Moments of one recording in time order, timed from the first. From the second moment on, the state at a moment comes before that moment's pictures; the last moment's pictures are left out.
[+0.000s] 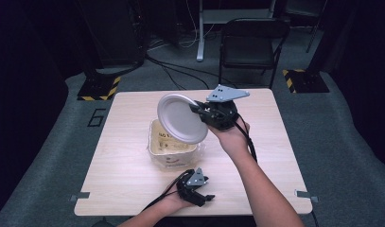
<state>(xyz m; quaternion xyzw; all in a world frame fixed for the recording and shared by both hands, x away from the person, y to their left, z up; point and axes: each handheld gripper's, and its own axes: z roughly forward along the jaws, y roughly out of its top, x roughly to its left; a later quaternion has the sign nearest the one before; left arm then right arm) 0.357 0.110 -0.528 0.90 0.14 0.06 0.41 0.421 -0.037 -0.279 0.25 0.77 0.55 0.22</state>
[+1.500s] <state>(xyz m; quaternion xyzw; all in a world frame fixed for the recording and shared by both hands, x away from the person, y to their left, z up) 0.349 0.136 -0.528 0.90 0.17 0.07 0.41 0.452 0.003 -0.342 0.26 0.79 0.51 0.22</state>
